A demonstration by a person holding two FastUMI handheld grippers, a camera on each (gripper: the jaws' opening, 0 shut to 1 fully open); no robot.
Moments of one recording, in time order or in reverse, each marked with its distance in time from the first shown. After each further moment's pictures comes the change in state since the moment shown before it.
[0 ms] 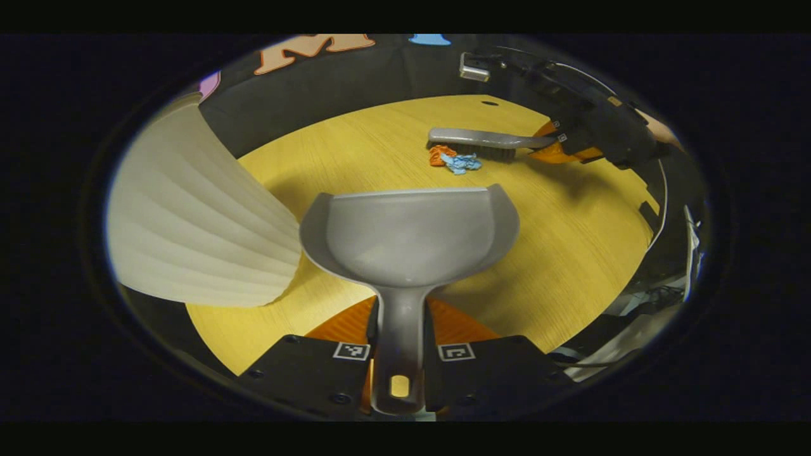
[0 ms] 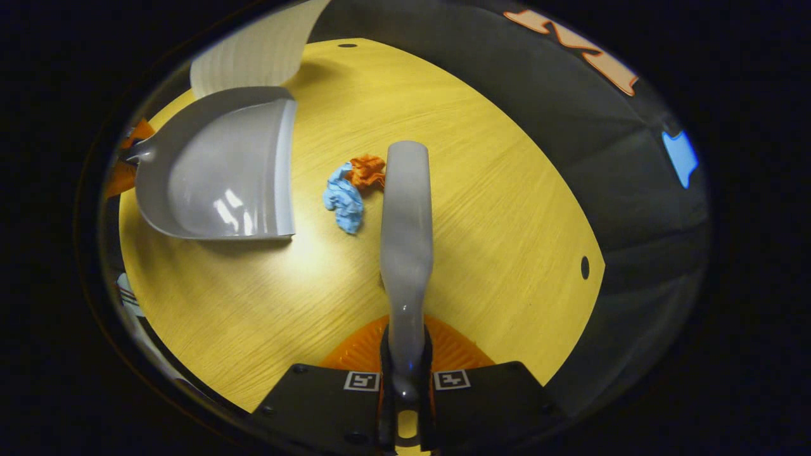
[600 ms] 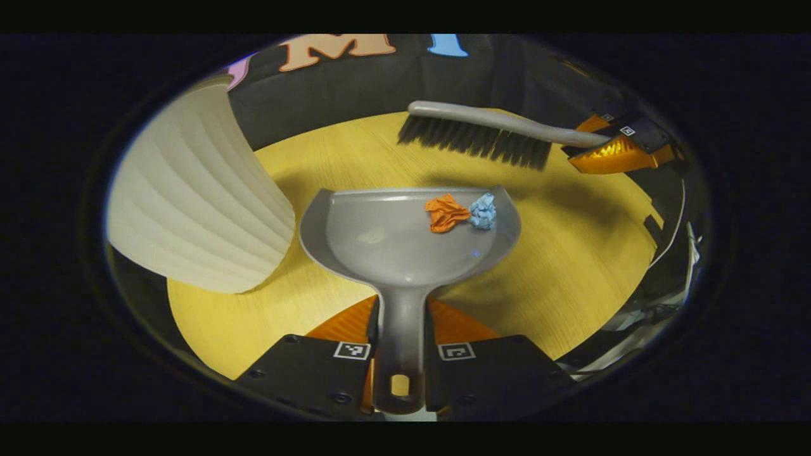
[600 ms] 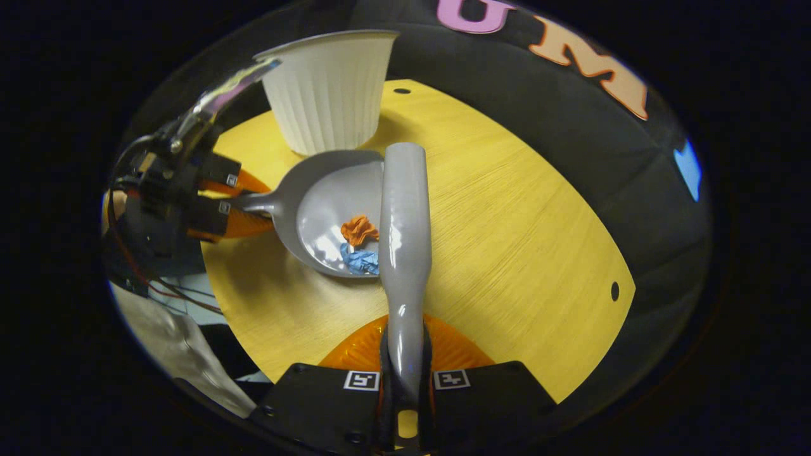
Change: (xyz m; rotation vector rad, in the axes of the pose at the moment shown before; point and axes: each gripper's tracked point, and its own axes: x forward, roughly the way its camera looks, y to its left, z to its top) left arm 0.029 -0.027 0.026 -0.150 -0.164 -0.009; right arm -0.026 -0.007 -0.001 0.084 -0.219 0.162
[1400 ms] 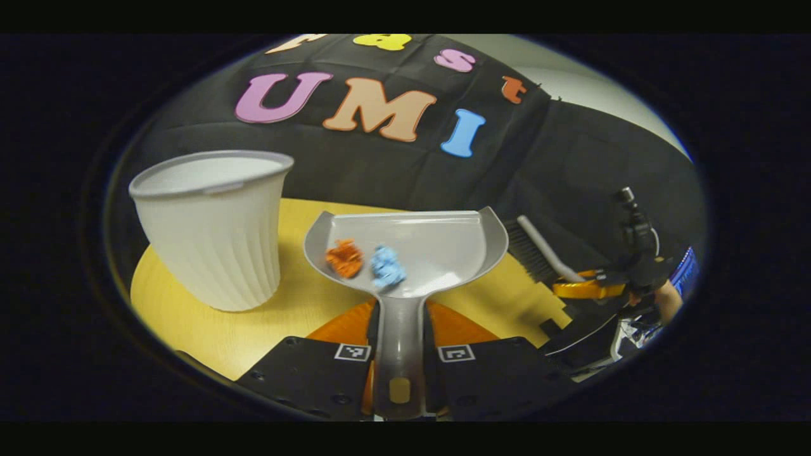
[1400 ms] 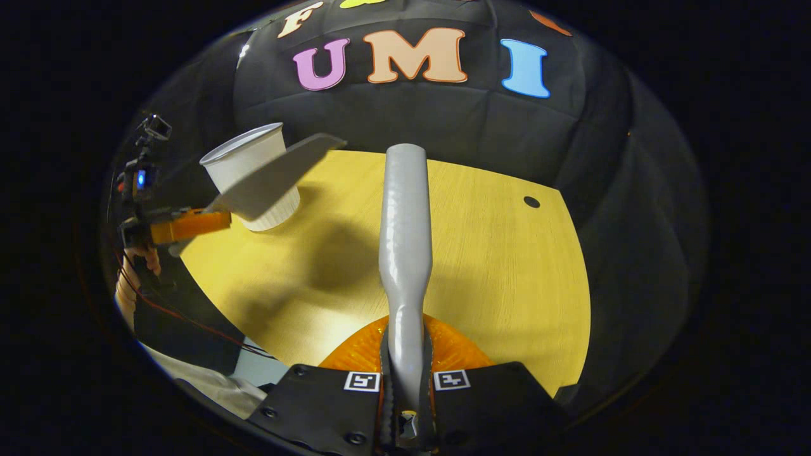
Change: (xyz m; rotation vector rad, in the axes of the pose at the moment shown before) left arm -0.119 -0.026 0.090 -0.243 -0.503 -0.223; right arm 0.051 0.027 -0.147 0.506 -0.212 -0.127
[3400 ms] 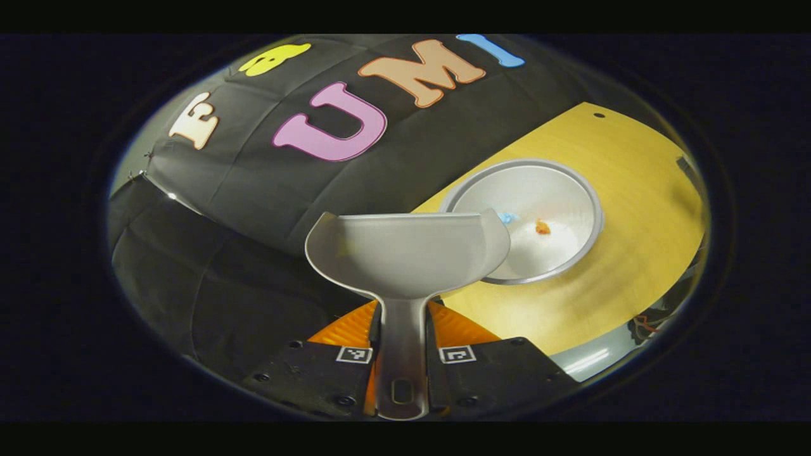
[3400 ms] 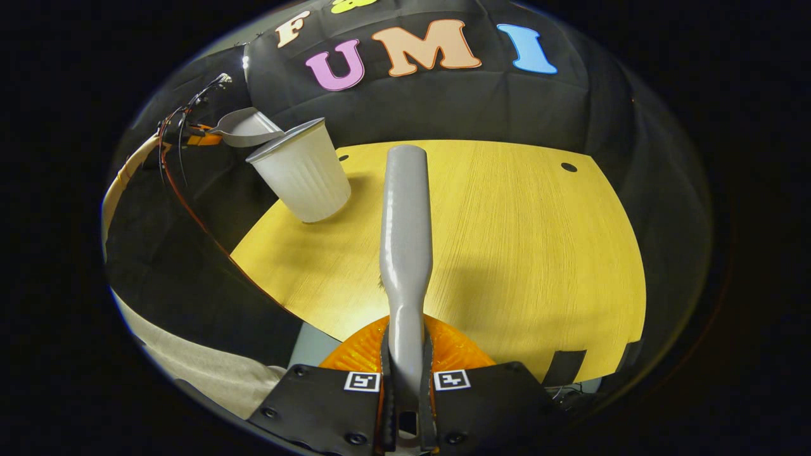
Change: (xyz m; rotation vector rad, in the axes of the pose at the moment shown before) left arm -0.173 0.259 0.209 0.704 0.514 0.803; right arm -0.036 0.079 -0.043 0.068 0.037 0.195
